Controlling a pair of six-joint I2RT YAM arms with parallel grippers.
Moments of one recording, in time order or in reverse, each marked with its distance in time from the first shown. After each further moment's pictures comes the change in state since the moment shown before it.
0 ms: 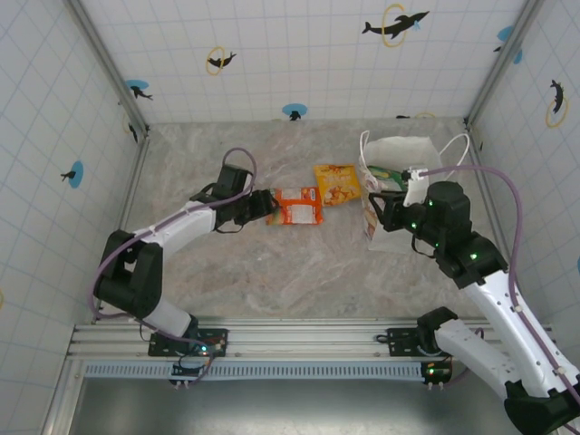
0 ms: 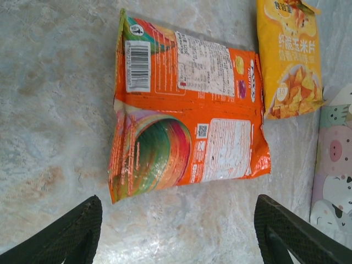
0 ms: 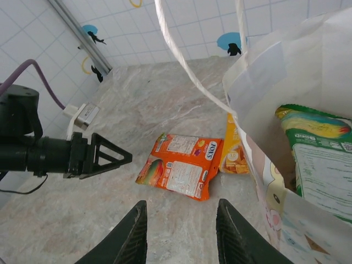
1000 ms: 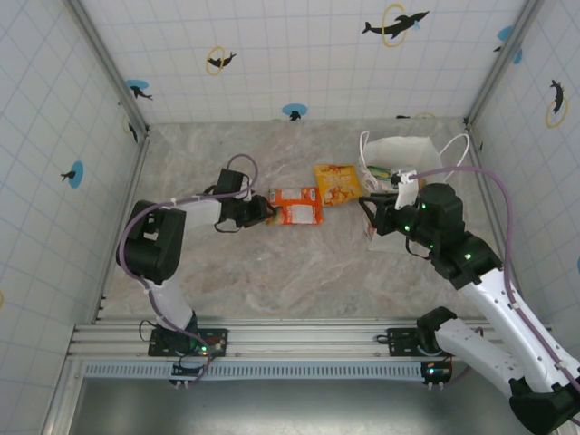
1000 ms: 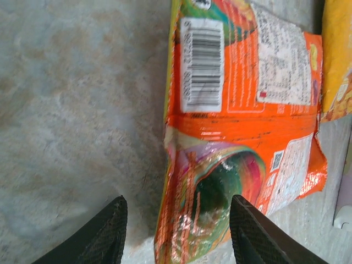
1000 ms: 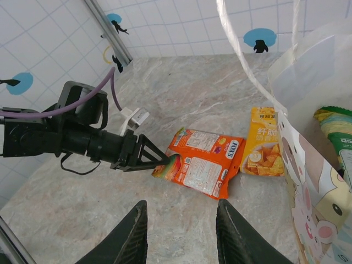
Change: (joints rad) left arm 0.100 0.264 0.007 0.158 0.201 0.070; right arm 0.061 0.013 -0.017 0.045 -0.020 -0.018
